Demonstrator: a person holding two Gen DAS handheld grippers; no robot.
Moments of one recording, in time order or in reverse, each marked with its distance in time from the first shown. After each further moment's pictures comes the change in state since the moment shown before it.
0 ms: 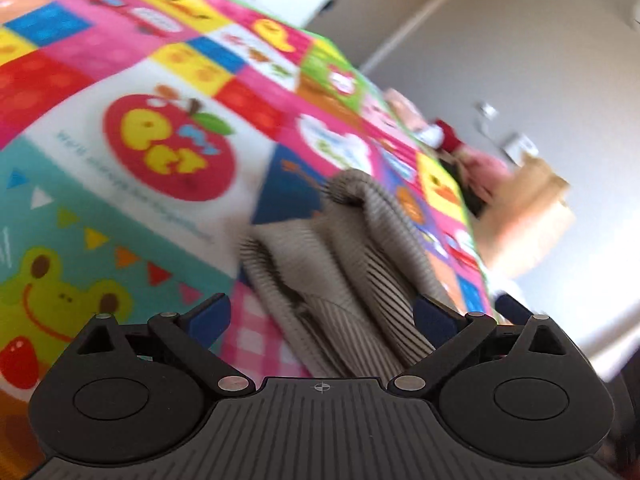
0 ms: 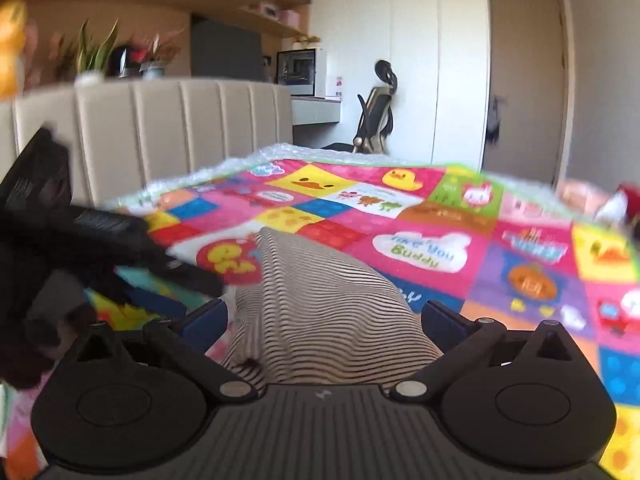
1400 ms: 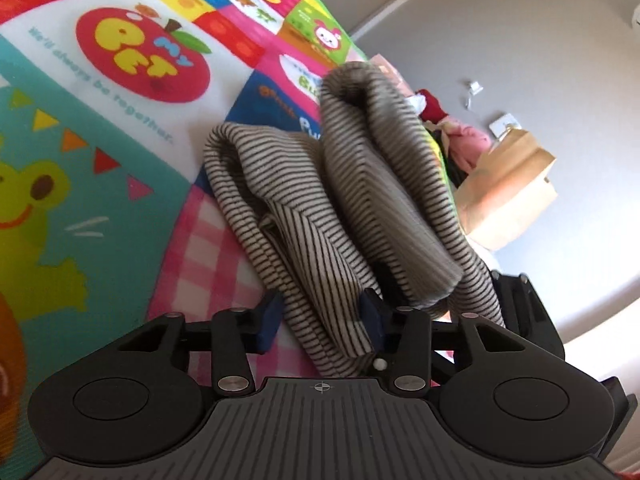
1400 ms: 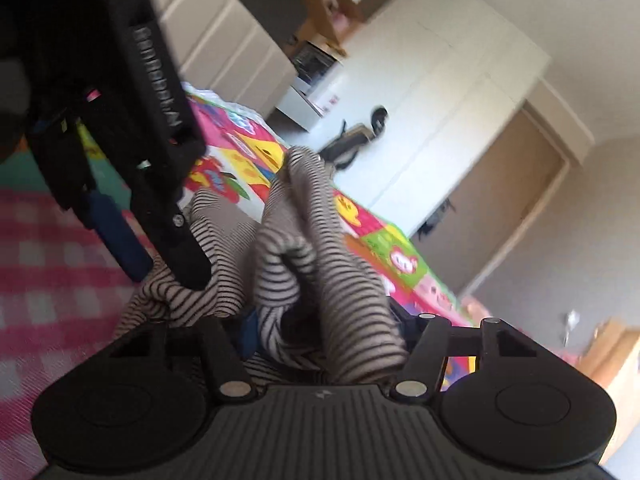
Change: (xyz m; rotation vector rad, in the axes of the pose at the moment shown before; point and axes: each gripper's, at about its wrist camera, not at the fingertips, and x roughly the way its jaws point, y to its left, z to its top) left arm 0.027 -0.006 -0.041 -0.033 0.101 -0.091; right arm 0.036 0.053 -0.072 -0.550 -0.062 -0.326
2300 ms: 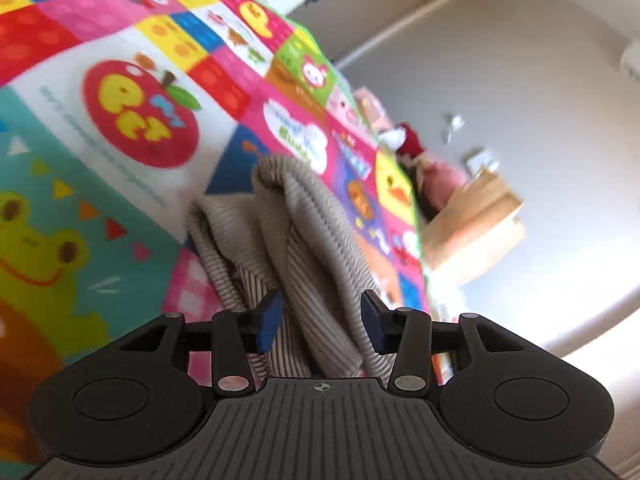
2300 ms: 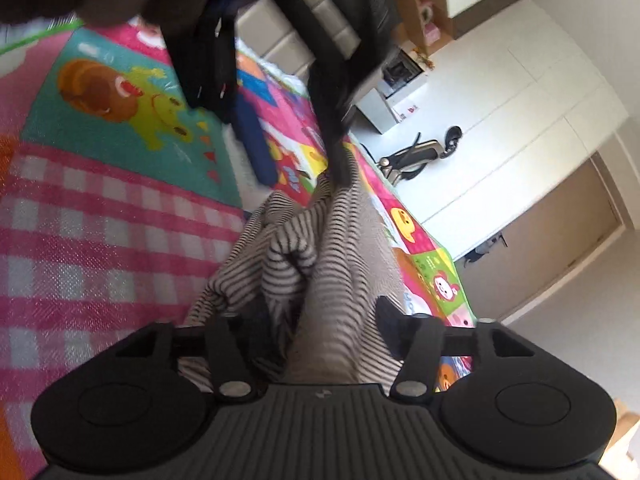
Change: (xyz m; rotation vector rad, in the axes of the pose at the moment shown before) left arm -0.035 -0.018 0.032 -0.039 -0.049 -0.054; right arm -0.026 0.016 0.018 -0.212 0.030 0.159
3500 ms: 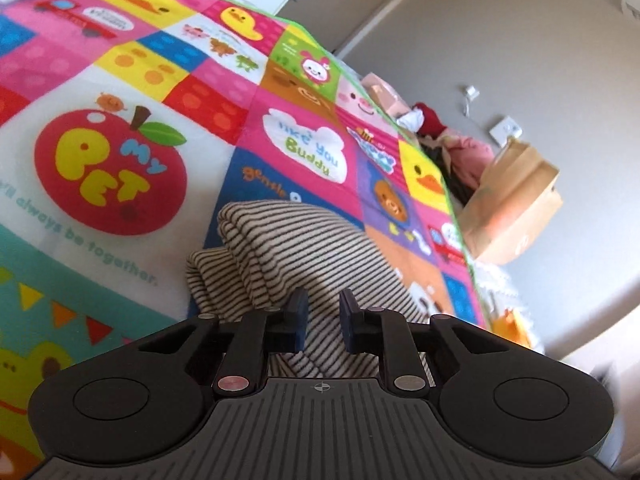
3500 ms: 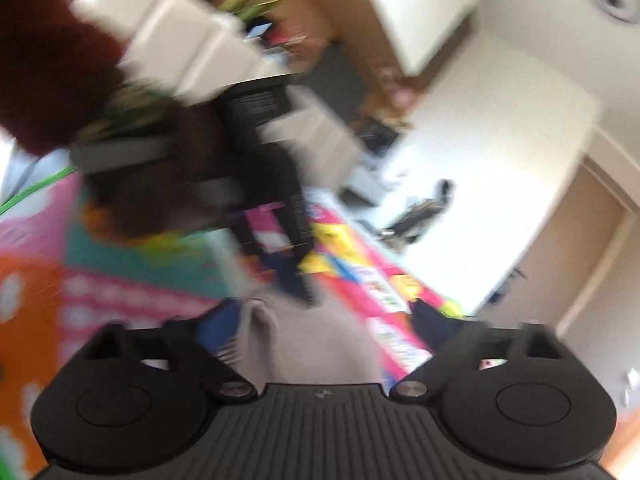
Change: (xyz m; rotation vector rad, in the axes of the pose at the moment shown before) left arm 0.035 0.000 0.034 0.137 0.012 0.083; right arm -0.044 -0.054 -0.008 0.223 -0.278 0.042
